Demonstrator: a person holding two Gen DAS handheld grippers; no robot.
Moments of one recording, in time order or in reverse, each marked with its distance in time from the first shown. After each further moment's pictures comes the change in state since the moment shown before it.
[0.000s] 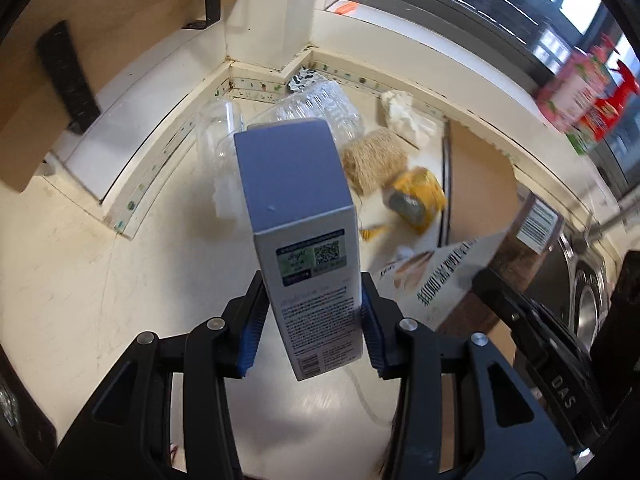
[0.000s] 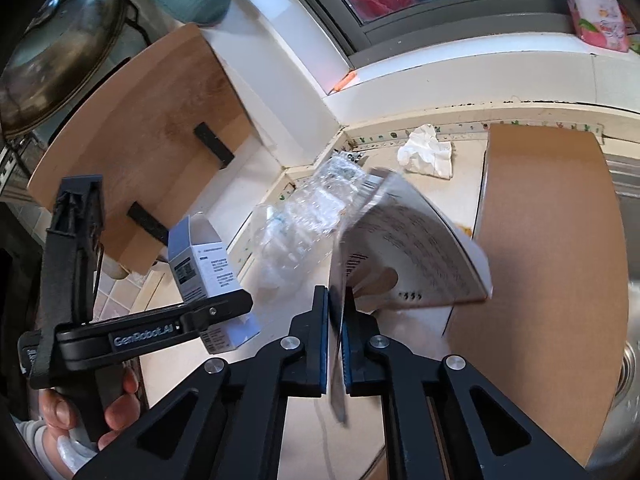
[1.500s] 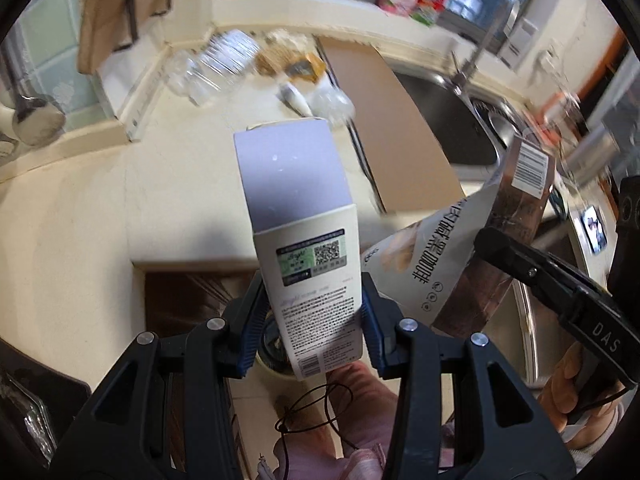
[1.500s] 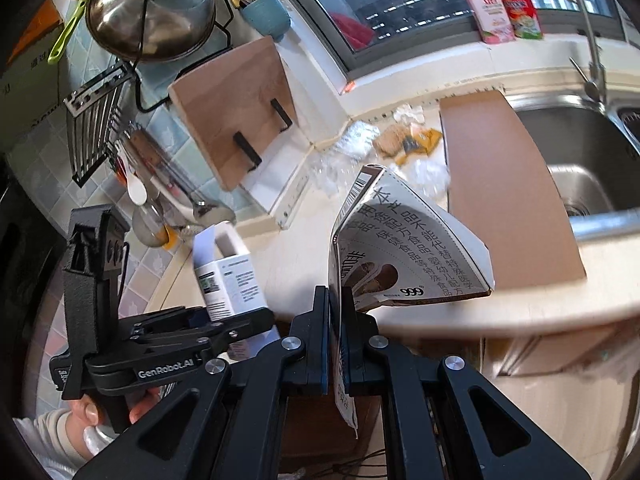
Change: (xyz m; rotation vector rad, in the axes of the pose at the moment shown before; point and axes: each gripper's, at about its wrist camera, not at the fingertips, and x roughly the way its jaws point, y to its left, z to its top) left arm -0.146 0.082 -0.239 0.434 0.040 -0.247; right arm -0.188 0.207 -0.275 0.129 -0.147 -0.143
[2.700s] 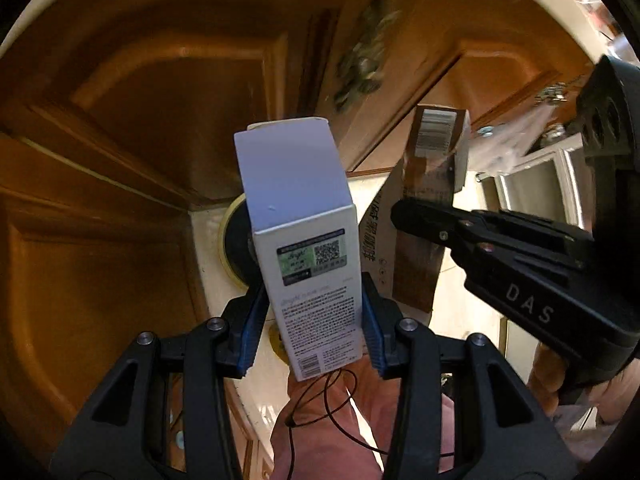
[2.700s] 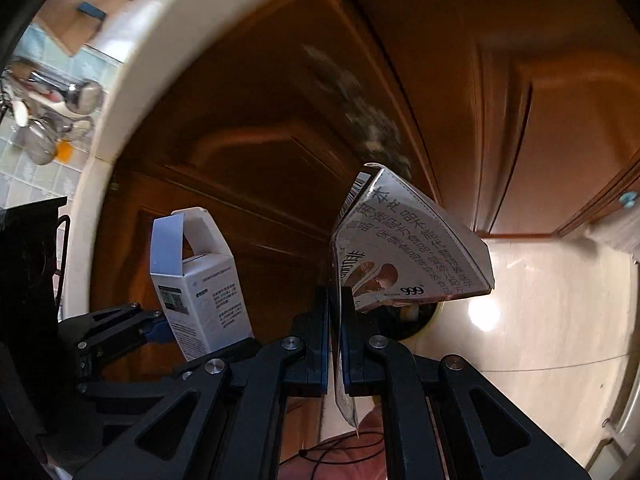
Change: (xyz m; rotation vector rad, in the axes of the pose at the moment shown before) left arm 0.264 -0.033 -0.171 0.025 0.366 0.045; right arm 0.165 -0.185 -0.222 0.188 0.423 -0.119
